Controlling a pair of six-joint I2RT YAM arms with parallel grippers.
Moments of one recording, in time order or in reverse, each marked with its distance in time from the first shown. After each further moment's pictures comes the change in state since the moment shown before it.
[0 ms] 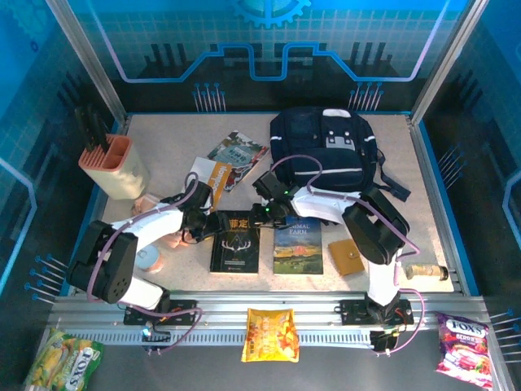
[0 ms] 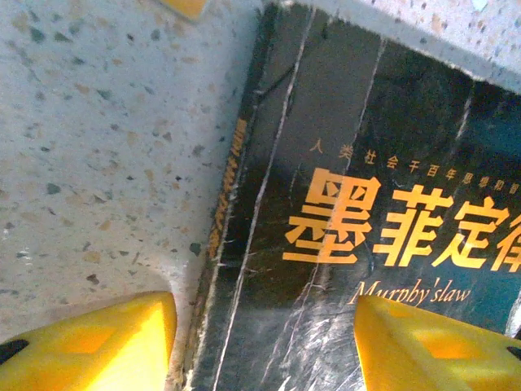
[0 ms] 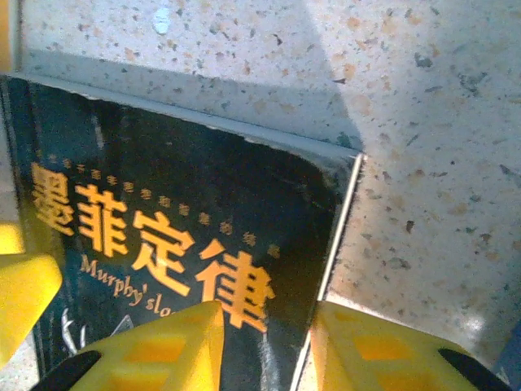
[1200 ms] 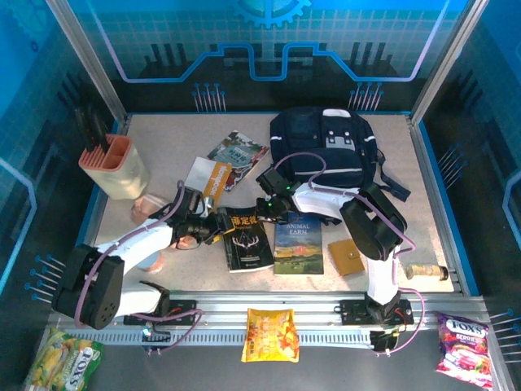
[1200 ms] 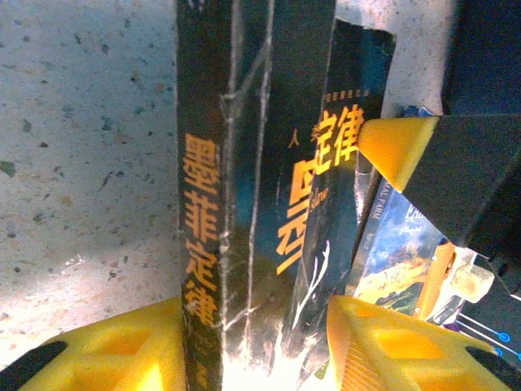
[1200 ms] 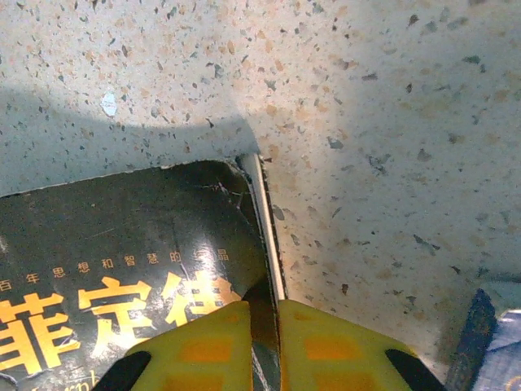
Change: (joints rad) left arm 0.023 -0.174 -0.156 0.225 0.274 -0.175; right arm -0.044 0.031 0.016 0.012 0.028 0.037
